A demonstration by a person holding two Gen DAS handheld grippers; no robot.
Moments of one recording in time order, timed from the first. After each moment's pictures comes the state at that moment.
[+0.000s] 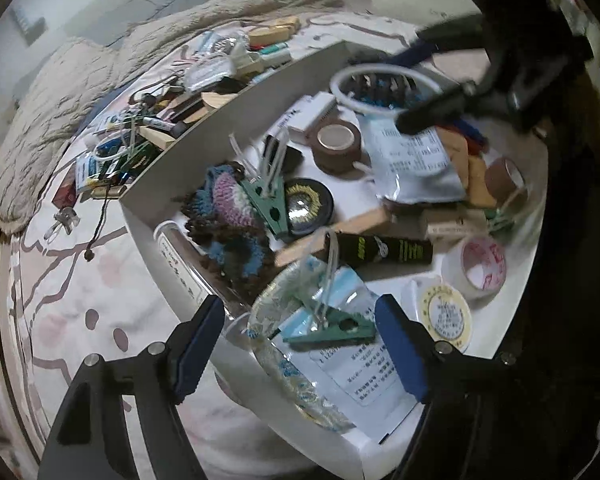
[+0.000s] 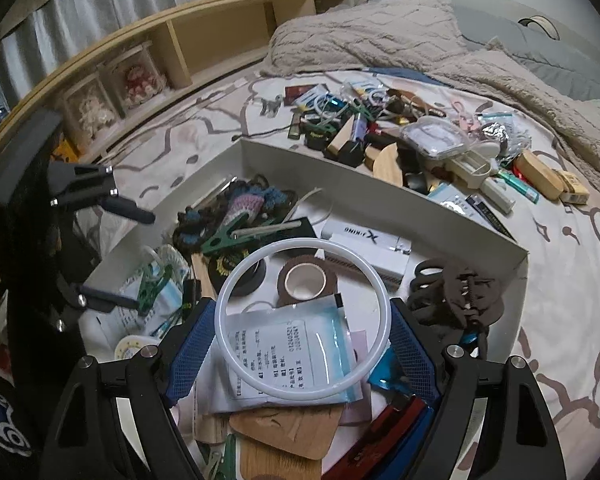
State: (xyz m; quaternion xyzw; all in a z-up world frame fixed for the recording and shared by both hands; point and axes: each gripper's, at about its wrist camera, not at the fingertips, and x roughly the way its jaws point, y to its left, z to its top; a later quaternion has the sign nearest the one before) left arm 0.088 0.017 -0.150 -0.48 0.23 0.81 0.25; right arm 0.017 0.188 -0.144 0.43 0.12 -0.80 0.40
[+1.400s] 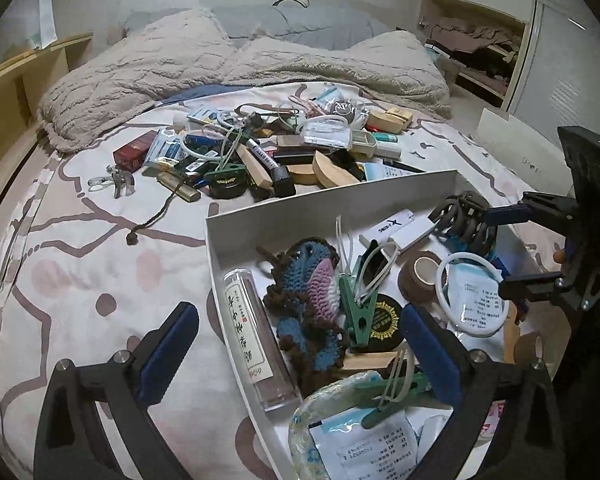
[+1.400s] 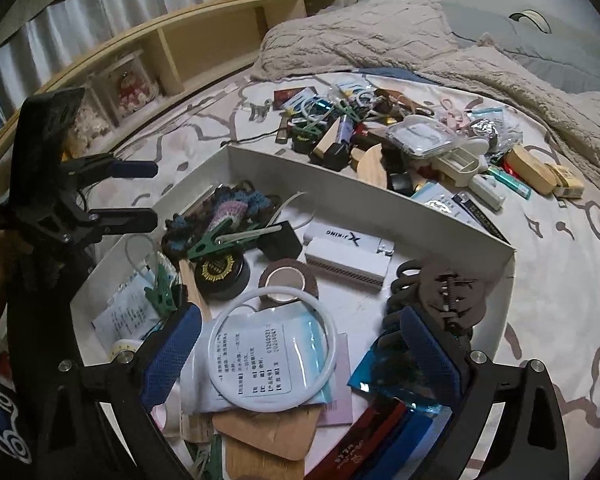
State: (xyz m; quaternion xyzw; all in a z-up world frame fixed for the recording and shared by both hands) left arm 0.040 -0.028 -0.130 -0.42 0.02 0.90 0.14; right arm 0.005 0.200 -0.141 0.42 0.10 -0.81 0.39
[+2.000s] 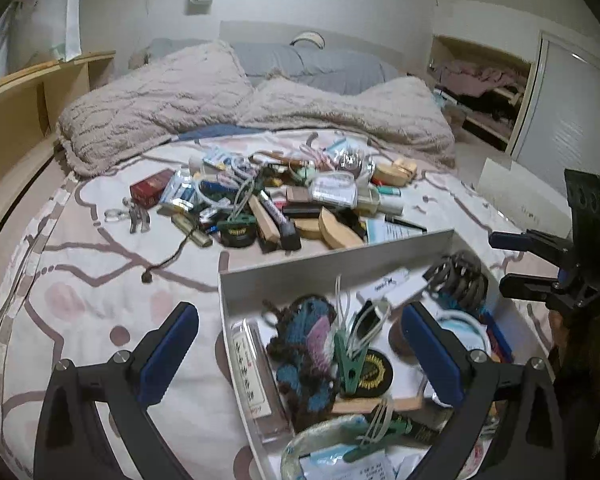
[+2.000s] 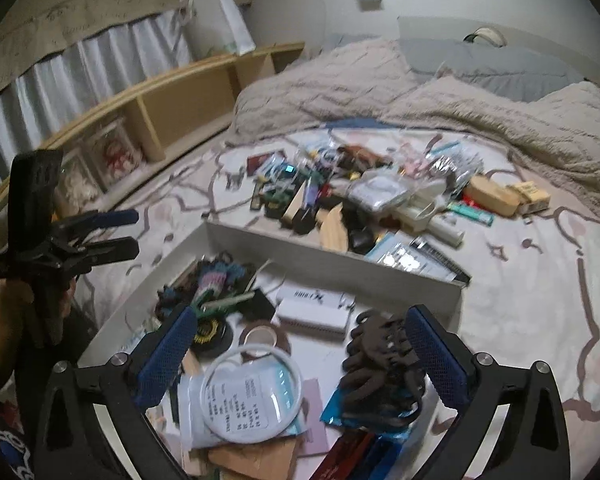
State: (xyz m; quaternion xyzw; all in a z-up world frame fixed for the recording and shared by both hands) left arm 0.038 -0.032 -0.097 -0.35 -0.02 0.93 0.13; right arm -0.005 0.232 -0.112 0.35 0.02 -0.87 0.36
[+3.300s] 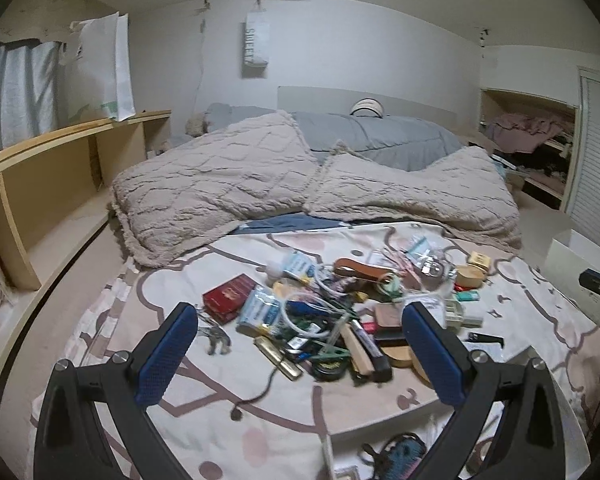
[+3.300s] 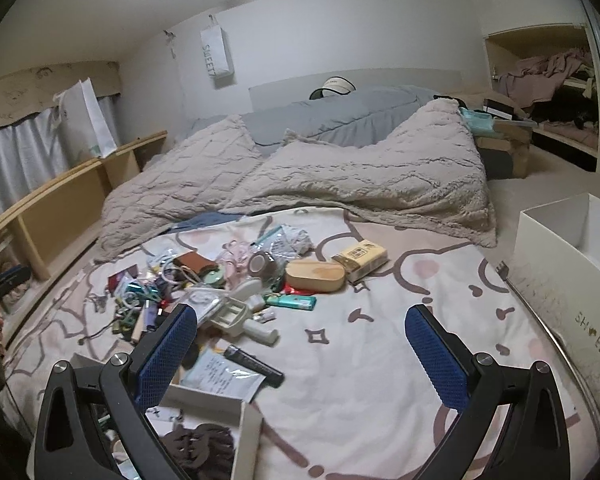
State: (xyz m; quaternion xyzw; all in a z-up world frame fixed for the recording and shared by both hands) left arm -0.045 -0.086 -0.040 -0.25 -0.01 0.97 0.02; right arm -0.086 0.335 -0.082 0.27 -0.05 -0.95 0.14
